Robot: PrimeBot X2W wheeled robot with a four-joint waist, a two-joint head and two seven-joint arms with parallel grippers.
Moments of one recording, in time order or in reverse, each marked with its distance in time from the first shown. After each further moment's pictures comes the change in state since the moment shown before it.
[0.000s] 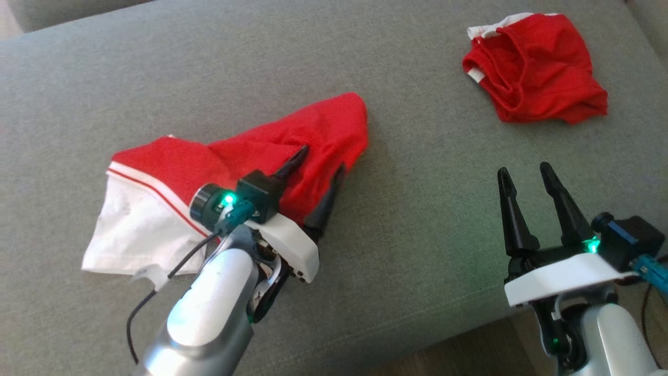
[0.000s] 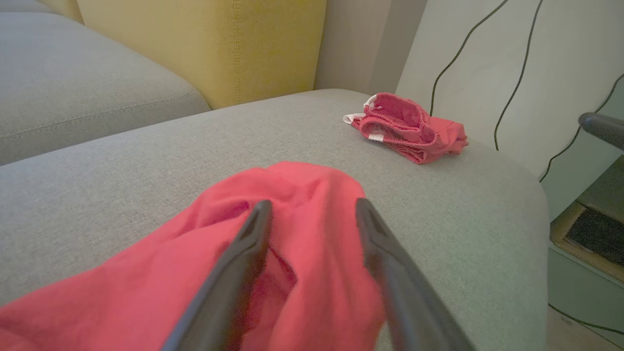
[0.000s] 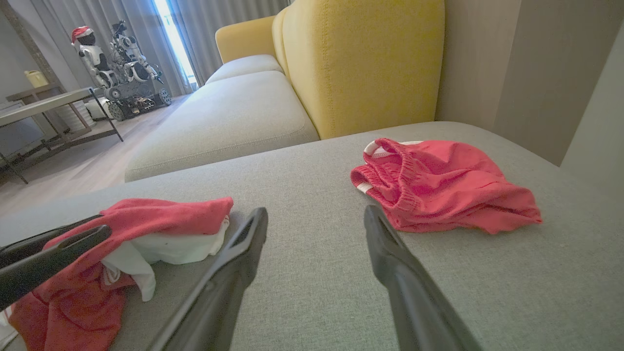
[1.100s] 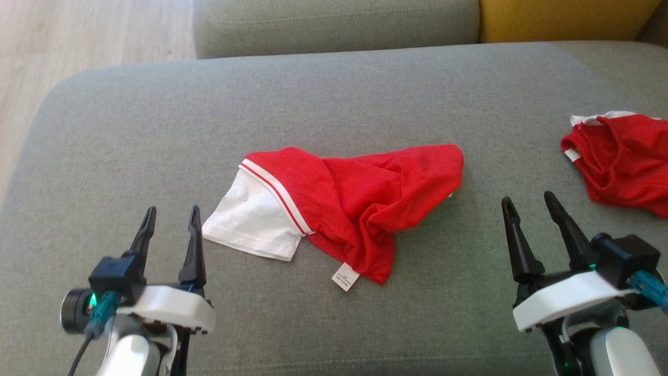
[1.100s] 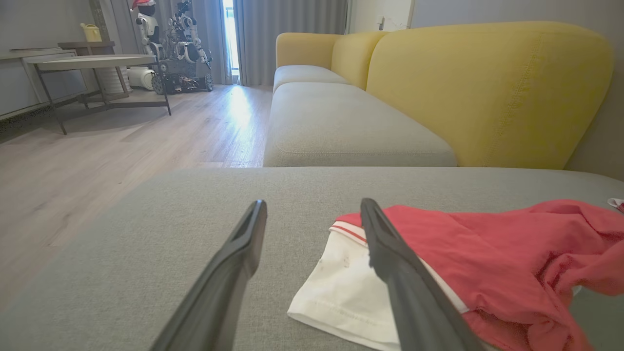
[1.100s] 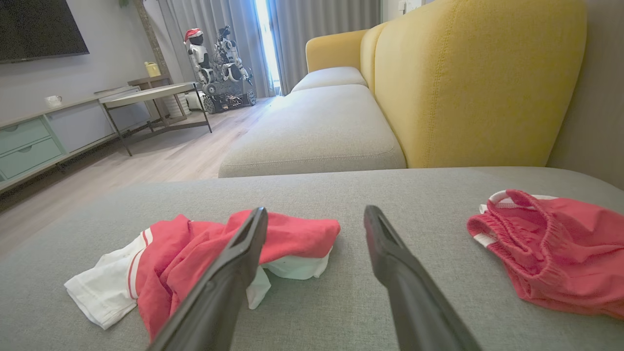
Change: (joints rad) left arm 0.396 0.163 0.289 -0.291 -0.048 0.248 -0.077; right arm 0.076 -0.015 -0.020 -0.025 -0.040 0.000 0.072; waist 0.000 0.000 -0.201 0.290
